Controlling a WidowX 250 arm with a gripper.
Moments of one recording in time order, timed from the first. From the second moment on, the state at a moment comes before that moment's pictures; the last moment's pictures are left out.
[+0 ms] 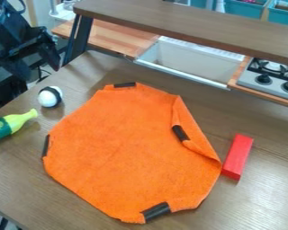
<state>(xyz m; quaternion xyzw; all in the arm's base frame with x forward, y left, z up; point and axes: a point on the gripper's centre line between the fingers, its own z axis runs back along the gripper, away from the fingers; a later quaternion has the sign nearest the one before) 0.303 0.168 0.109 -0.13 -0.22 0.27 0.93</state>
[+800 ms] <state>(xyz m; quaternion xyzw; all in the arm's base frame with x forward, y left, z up) 0.326 0.080 0.089 -0.23 -0.21 0.37 0.87</state>
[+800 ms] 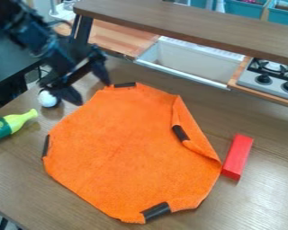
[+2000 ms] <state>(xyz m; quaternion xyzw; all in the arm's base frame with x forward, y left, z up) 0.413 -0.045 0.020 -0.11 -0.27 0.31 0.90</state>
